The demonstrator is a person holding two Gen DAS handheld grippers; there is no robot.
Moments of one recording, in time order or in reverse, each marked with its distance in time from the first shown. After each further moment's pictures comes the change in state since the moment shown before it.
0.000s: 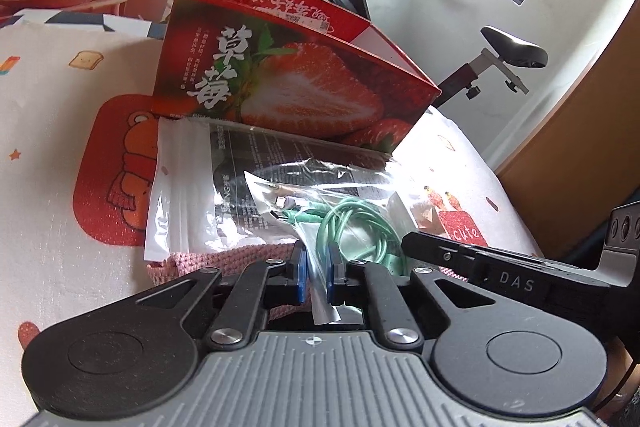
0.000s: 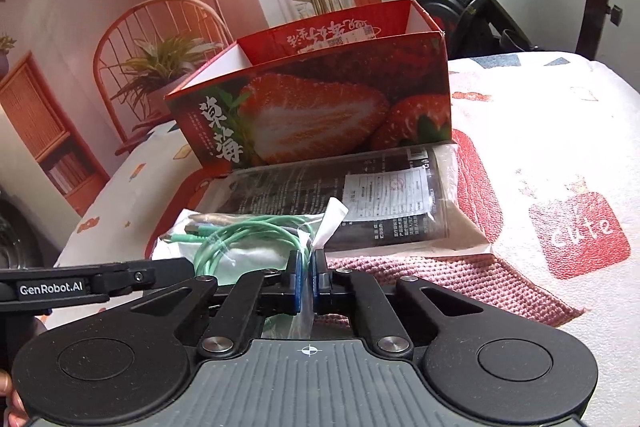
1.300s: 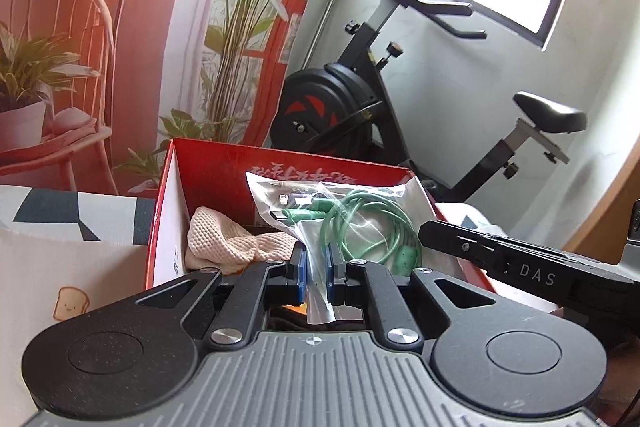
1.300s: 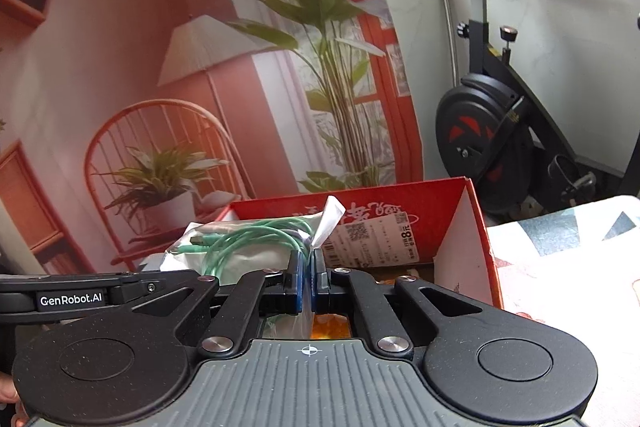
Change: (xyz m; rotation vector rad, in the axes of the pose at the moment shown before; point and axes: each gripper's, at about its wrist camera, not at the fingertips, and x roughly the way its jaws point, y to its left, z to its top) left arm 0.063 -0.010 0.206 0.131 -0.145 0.105; right arm 0.092 -0.014 0.210 -0.048 -0.203 0.056
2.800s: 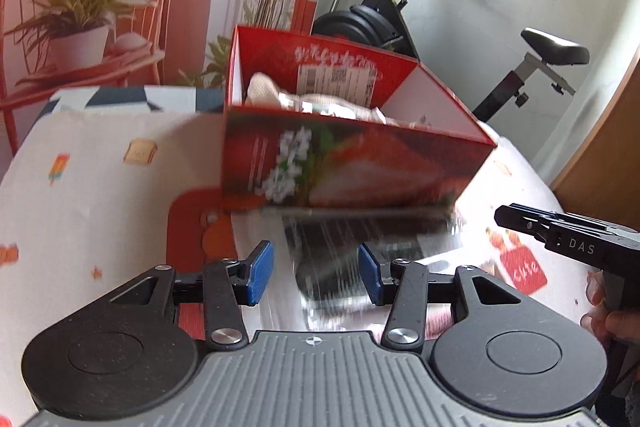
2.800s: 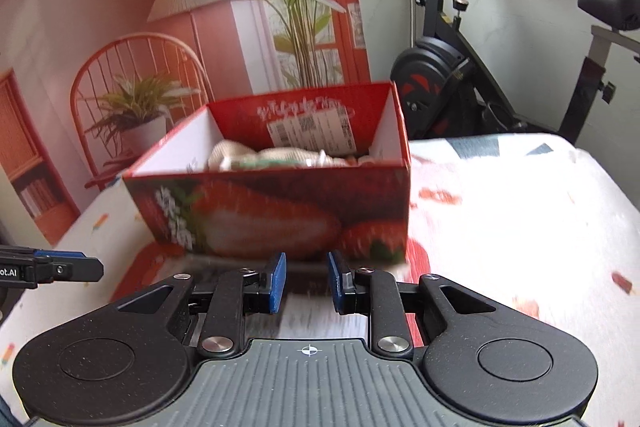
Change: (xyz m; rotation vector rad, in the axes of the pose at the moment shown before) left arm -0.104 0.007 -0.120 -0.011 0.138 0.080; right arm -0.120 0.006 -0.119 -0.060 0.110 -0.144
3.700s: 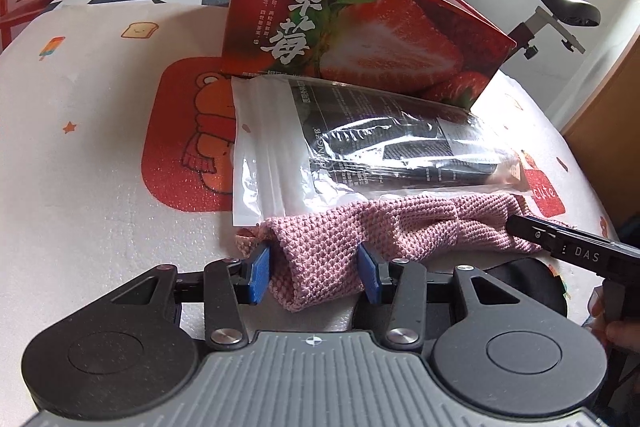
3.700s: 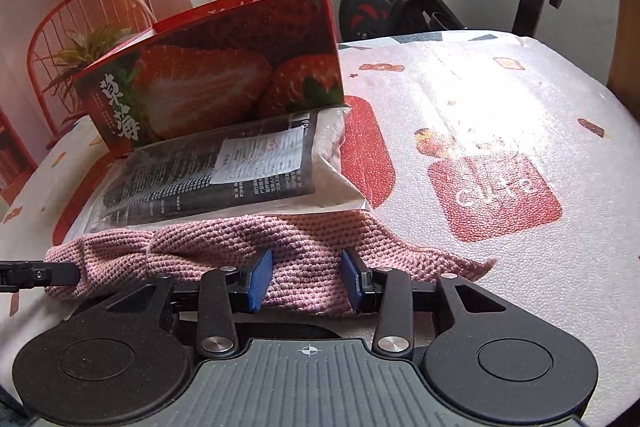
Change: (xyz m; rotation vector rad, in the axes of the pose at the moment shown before) left arm 0.033 0.014 -0.083 -0.057 0.108 -0.015; right arm 0.003 -0.025 -0.107 0.113 0.114 -0.095
